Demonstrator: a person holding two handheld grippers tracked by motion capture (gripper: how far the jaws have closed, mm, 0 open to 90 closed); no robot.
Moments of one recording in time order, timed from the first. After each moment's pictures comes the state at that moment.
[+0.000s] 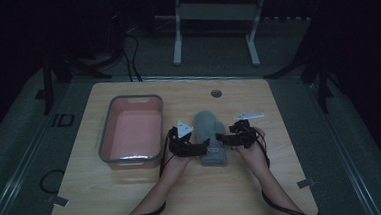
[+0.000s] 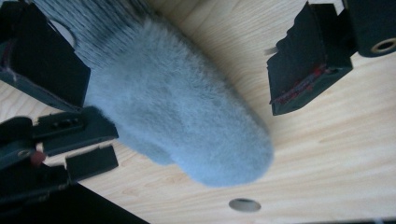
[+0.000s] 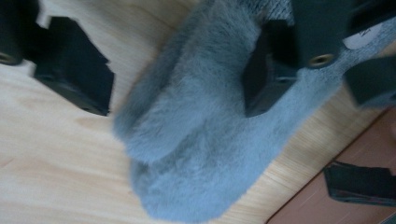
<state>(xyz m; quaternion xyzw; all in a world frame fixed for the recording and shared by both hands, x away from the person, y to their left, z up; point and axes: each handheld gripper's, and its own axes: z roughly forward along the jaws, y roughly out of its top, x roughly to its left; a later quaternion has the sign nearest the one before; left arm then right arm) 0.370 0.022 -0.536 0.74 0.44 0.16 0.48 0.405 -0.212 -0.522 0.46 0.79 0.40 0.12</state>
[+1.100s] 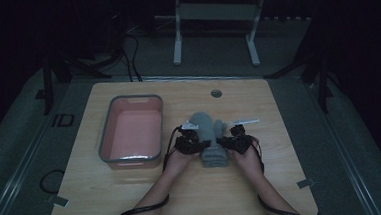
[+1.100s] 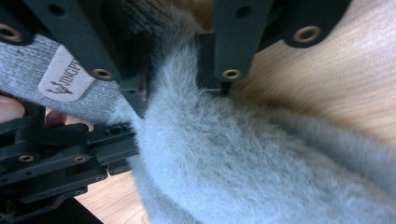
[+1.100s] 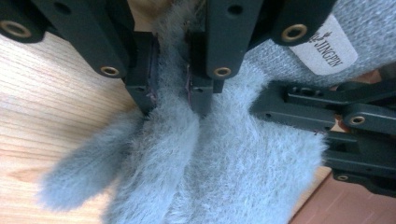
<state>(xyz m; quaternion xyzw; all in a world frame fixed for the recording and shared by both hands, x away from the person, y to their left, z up) 0.393 0.012 -0.555 0.78 0.41 0.02 0.47 0.401 -0.204 -0.546 0.48 0.78 0.40 0.06</state>
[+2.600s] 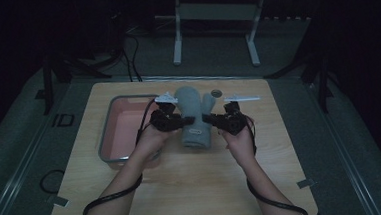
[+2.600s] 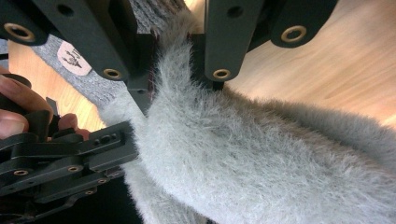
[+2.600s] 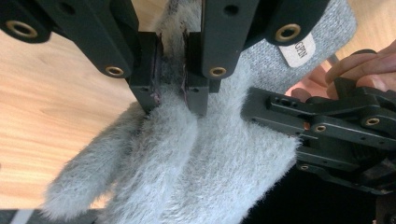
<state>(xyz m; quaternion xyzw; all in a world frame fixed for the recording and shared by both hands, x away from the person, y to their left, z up) 0.397 0.088 -0.432 0.80 0.35 0.05 0.49 0.395 -0.155 -0.433 0.44 0.75 0.49 0.05</state>
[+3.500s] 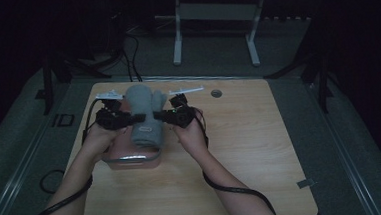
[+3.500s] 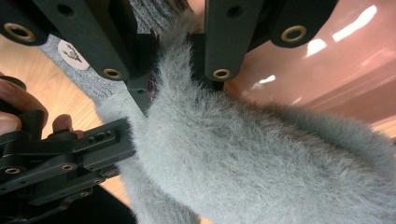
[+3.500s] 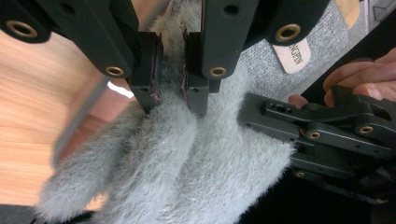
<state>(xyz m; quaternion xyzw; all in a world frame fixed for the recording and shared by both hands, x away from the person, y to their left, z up) 0.385 0.225 -0.424 0.78 0.41 0.07 0.46 0.412 -0.016 -0.430 0.39 0.78 0.49 0.00</state>
